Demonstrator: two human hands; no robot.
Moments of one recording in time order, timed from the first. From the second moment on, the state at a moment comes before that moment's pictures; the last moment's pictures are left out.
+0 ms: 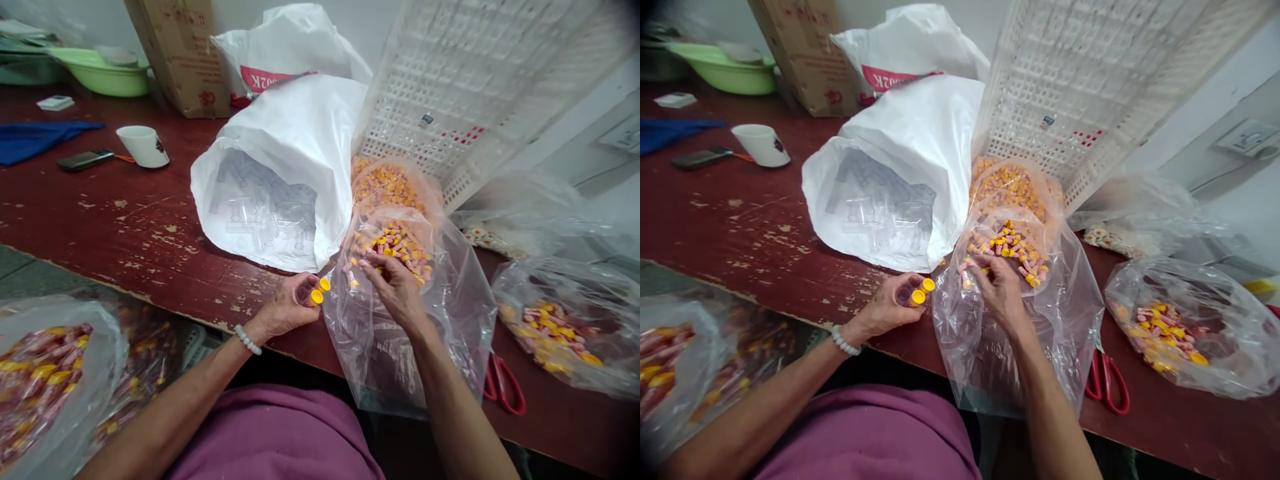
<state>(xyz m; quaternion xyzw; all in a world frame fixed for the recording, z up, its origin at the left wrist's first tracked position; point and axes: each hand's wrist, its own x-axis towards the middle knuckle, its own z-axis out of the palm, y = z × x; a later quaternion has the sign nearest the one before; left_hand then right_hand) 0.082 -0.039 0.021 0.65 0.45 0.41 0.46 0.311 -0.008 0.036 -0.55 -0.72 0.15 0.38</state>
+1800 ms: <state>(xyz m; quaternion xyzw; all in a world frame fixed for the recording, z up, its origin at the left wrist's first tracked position) 0.104 -0.043 0.019 0.63 0.45 0.37 0.51 0.295 -0.020 0.051 -0.52 -0.80 -0.06 0.30</state>
